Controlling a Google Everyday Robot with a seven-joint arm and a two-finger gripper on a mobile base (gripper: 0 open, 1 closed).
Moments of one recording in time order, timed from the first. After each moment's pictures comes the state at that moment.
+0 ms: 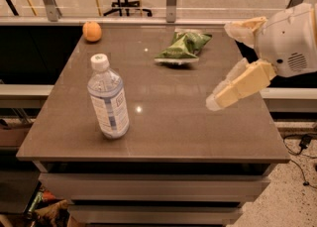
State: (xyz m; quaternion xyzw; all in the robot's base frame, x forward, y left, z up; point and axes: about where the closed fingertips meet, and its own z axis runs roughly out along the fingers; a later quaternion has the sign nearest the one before) arm 0.458 -0.112 0.993 -0.55 0.70 0.17 0.43
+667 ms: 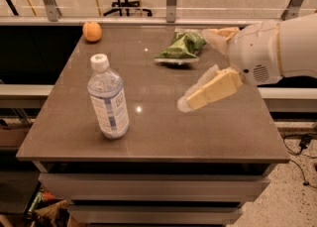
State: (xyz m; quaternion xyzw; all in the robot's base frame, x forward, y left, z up) arm 0.470 -0.071 0.979 -0.53 0.68 0.21 0.47
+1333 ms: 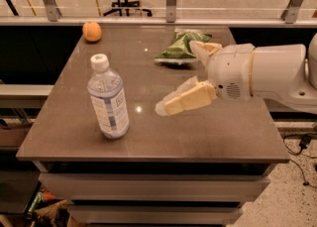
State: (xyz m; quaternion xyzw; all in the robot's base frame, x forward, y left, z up) arm 0.479 -0.037 0.955 -0.48 0.67 0.25 0.51
